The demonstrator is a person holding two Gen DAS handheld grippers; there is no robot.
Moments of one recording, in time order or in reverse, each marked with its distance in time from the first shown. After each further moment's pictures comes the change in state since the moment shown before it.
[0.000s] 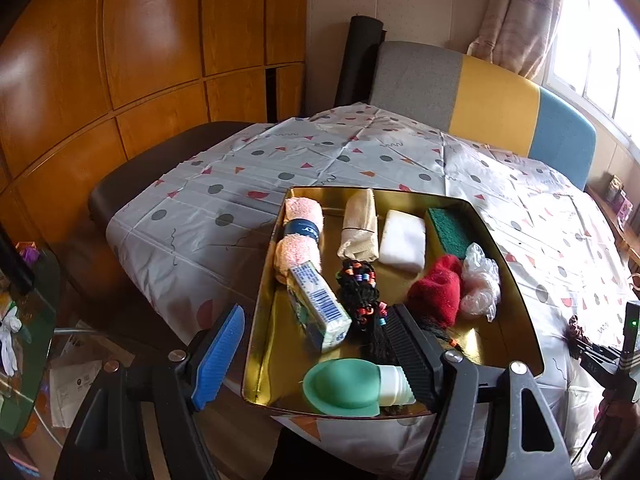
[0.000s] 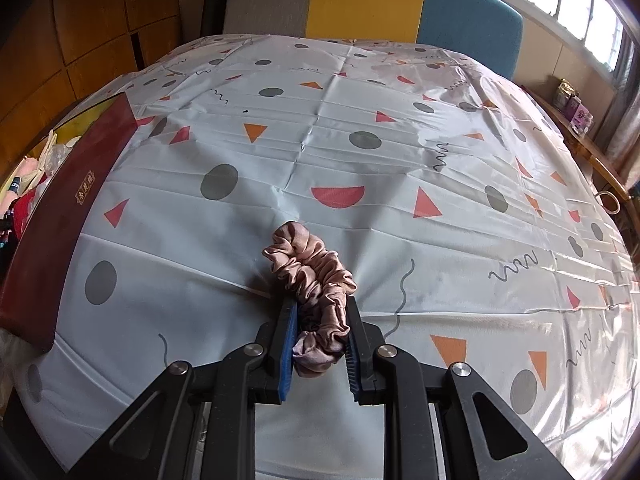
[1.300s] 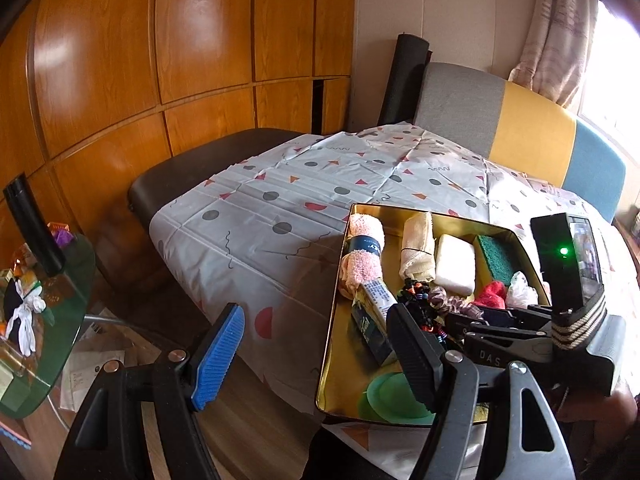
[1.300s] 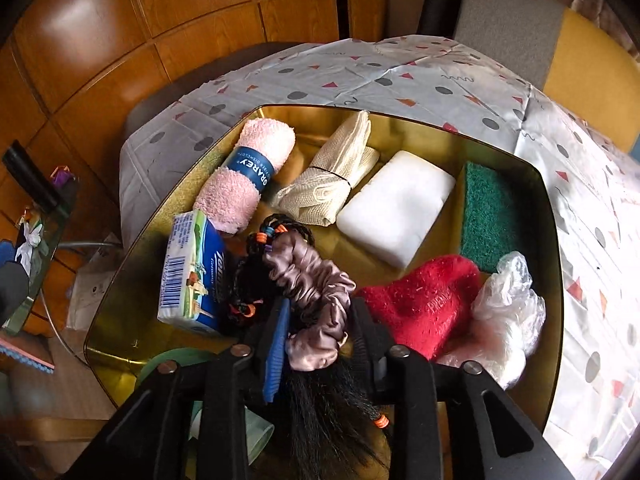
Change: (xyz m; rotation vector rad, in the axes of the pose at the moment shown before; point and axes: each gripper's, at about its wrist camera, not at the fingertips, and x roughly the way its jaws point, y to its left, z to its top) left arm -0.009 0.042 0.000 -0.087 -0.055 0.106; right arm -0.020 0.303 0.070 -0.394 0.049 0.425
